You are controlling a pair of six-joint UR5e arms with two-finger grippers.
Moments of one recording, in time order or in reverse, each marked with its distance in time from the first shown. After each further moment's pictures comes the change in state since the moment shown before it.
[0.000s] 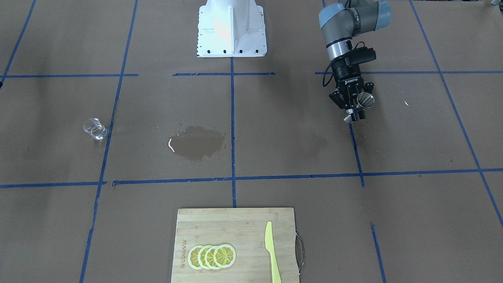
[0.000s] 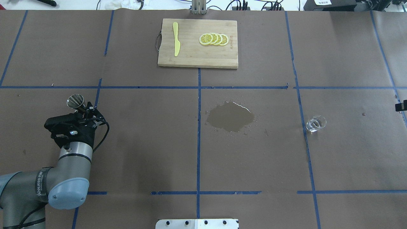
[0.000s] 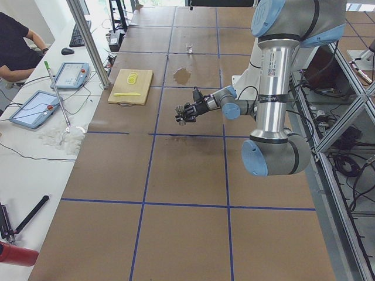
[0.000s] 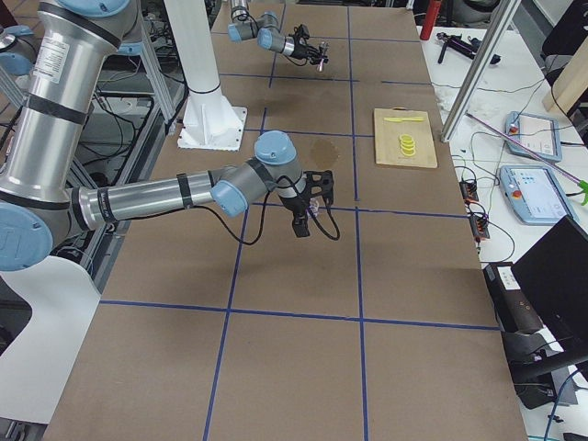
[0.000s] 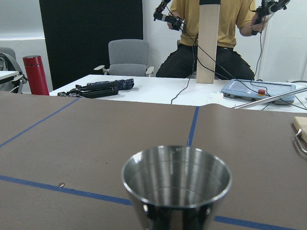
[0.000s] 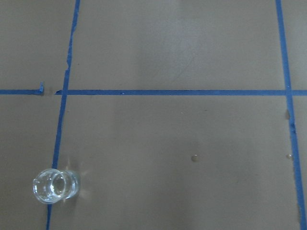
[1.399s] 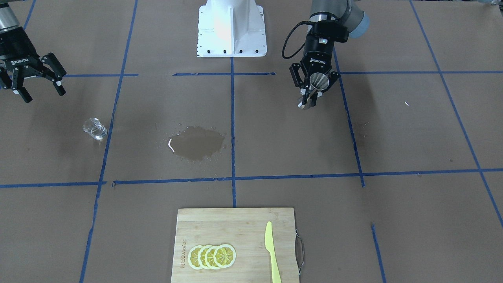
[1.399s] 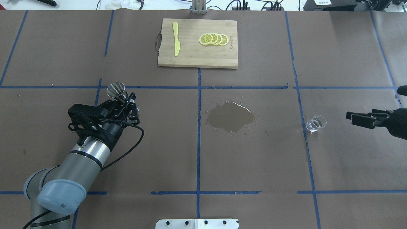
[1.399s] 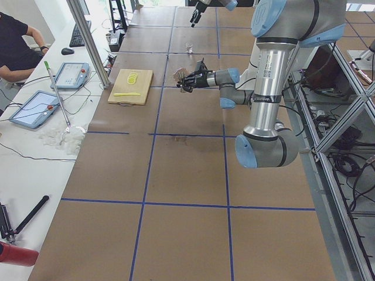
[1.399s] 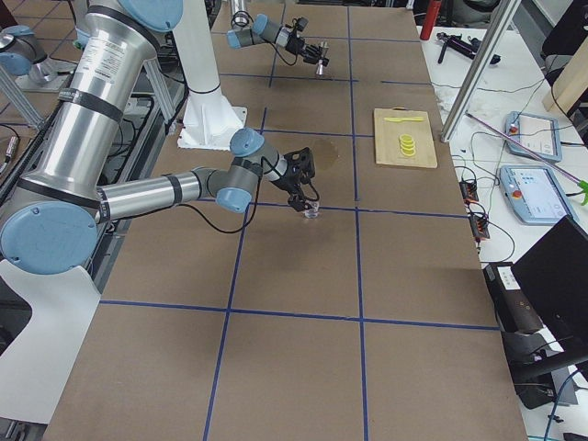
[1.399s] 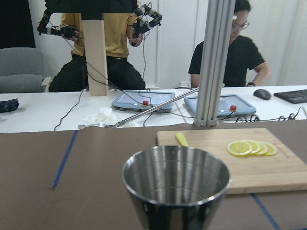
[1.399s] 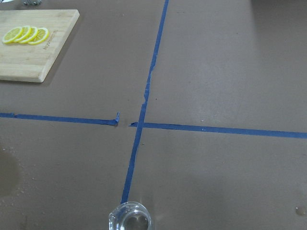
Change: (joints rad) left arm 0.008 -0.133 0.043 -0.689 -0.090 0.669; right arm -0.468 -0.063 0.008 0.410 -0.575 0.299
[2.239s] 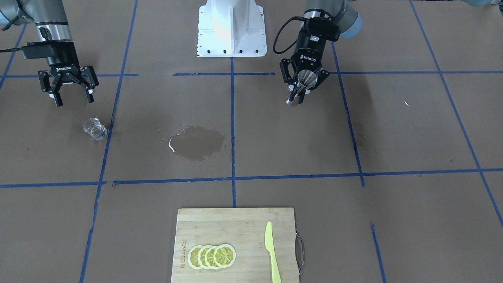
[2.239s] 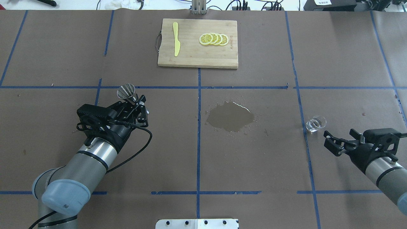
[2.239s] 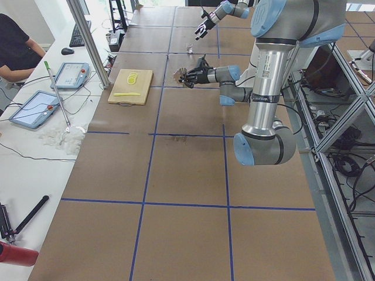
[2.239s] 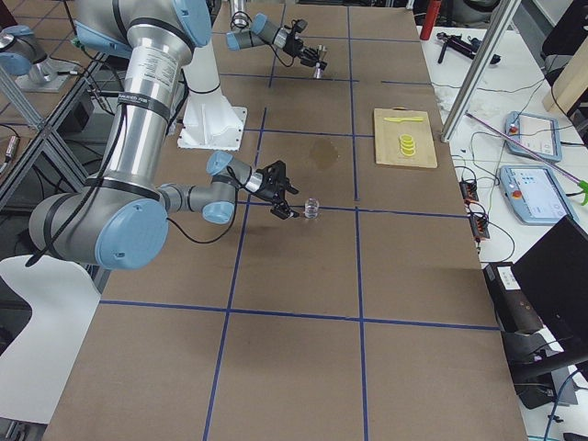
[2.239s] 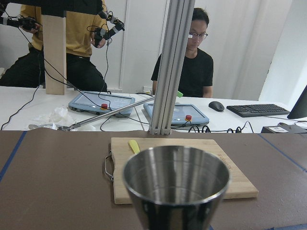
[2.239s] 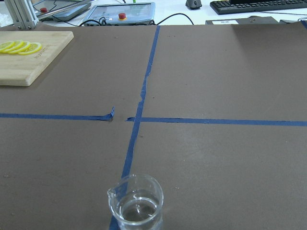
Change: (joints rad) left arm 0.005 -0.035 0.011 -0.021 -0.040 0.023; right arm -0.505 0.012 -0.167 0.082 -0.747 0.263
